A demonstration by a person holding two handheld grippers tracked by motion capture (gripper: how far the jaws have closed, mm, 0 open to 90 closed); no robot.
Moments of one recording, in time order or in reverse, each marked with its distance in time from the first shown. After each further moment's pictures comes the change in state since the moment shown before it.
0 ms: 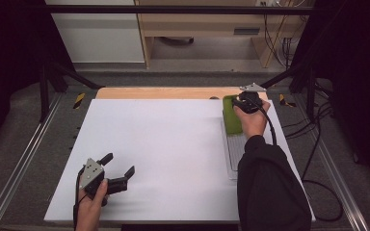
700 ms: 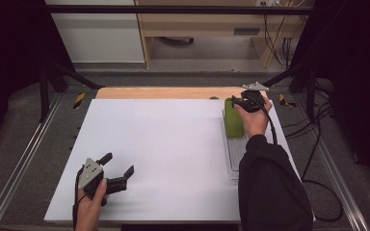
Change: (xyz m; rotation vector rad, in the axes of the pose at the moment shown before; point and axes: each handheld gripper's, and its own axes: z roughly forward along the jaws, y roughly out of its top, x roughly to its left) left arm 0.001 0.001 -0.001 -0.005 0.004 -0.005; right arm -0.005 0.003 -0.002 0.002 -0.032 0.047
